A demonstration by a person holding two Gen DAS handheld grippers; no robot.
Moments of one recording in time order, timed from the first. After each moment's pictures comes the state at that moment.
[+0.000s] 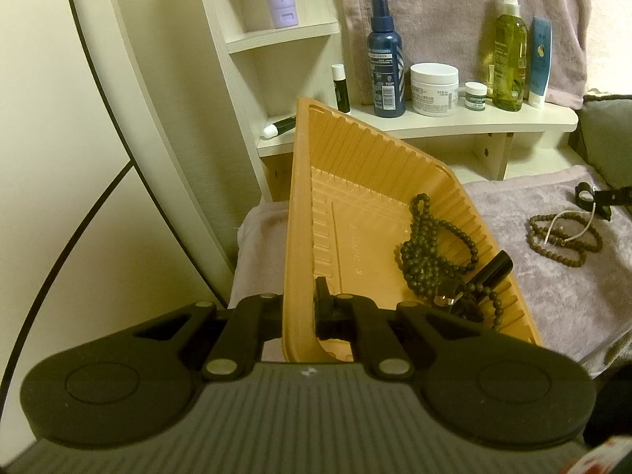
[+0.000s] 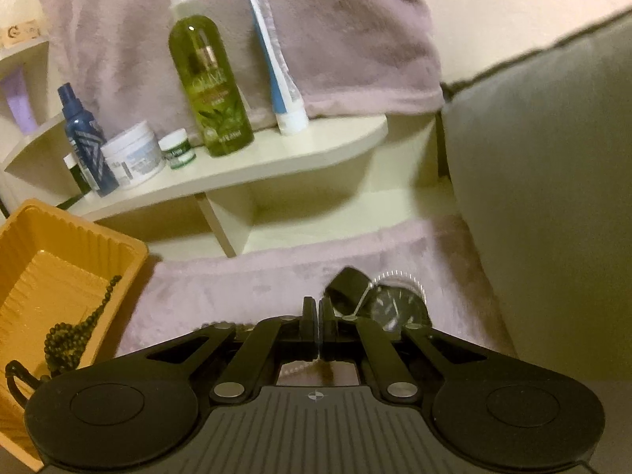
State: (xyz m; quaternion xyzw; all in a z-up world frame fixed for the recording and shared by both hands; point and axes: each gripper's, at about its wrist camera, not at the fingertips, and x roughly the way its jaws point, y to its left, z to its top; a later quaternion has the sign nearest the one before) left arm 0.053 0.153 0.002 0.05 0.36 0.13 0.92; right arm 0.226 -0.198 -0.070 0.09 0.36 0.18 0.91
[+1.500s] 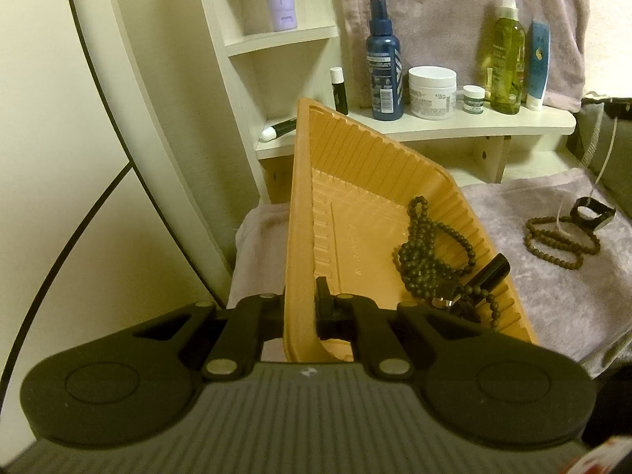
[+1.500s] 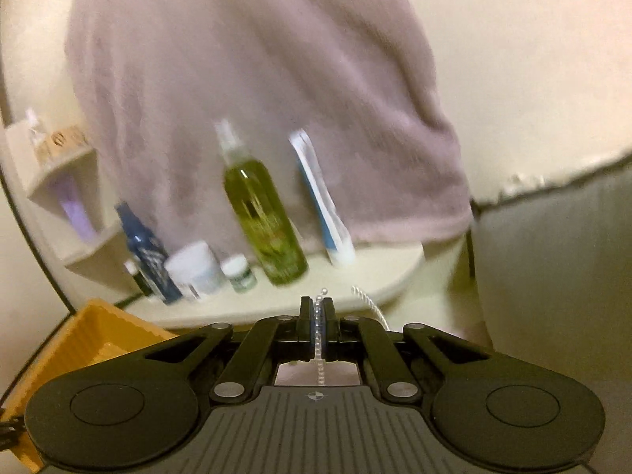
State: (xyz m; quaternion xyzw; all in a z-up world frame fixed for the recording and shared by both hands) left arm 0.051 0.151 0.003 0.05 0.36 0.12 0.92; right arm 0.225 -0.207 0.032 0.14 0.25 0.24 0.93
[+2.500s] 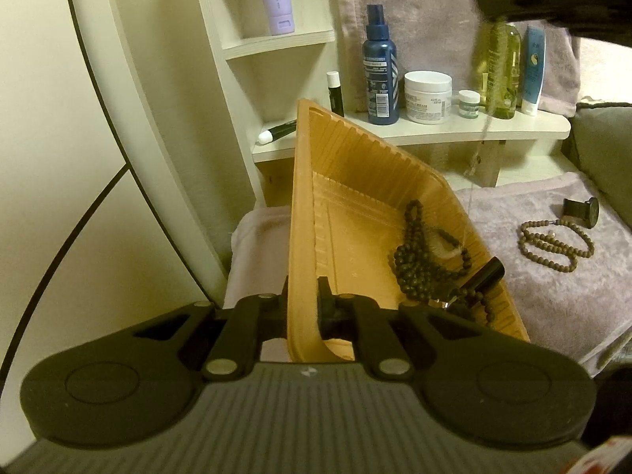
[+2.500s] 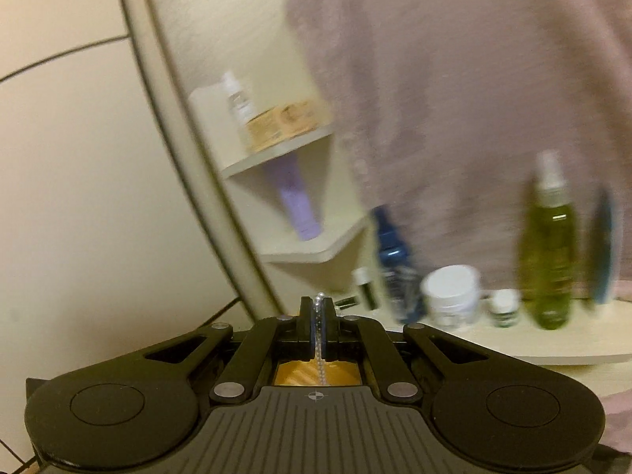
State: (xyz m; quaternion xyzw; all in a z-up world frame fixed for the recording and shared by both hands) left arm 0.050 0.152 0.006 0.04 0.36 0.12 0.93; right arm 0.189 -0.039 0.092 0.11 0.24 0.47 0.84
